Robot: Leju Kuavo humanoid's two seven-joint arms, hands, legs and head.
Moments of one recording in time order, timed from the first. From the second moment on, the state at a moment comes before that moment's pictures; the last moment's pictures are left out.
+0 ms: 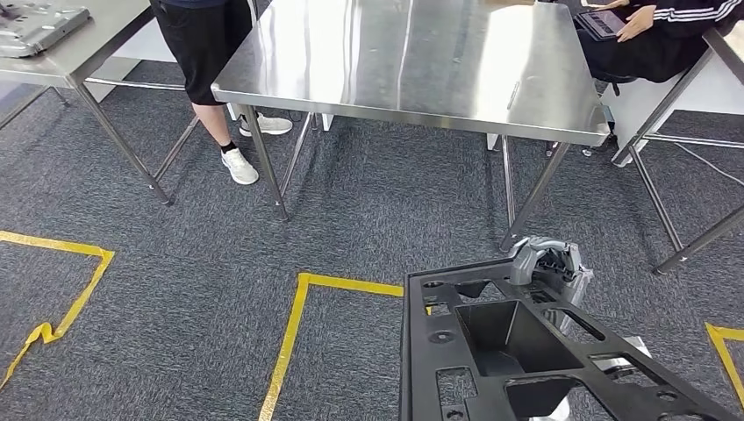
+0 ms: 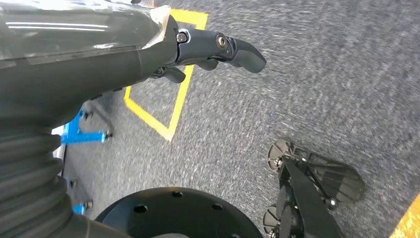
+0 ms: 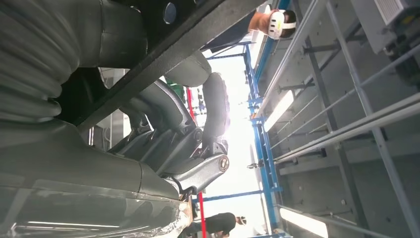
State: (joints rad) left arm -0.08 -0.20 1.16 -0.19 -0.90 0.23 -0.04; right arm -0.03 0.11 0.16 -1.67 -0.10 -0.17 -0.64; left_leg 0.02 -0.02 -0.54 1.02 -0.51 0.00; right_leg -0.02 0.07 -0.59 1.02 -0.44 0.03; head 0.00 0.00
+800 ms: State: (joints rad) left arm -0.08 -0.20 1.16 -0.19 -0.94 0.25 -0.02; right arm -0.05 0.11 0.15 -1.65 -0.08 -0.17 -0.64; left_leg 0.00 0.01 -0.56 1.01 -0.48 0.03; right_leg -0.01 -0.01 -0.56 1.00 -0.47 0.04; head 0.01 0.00
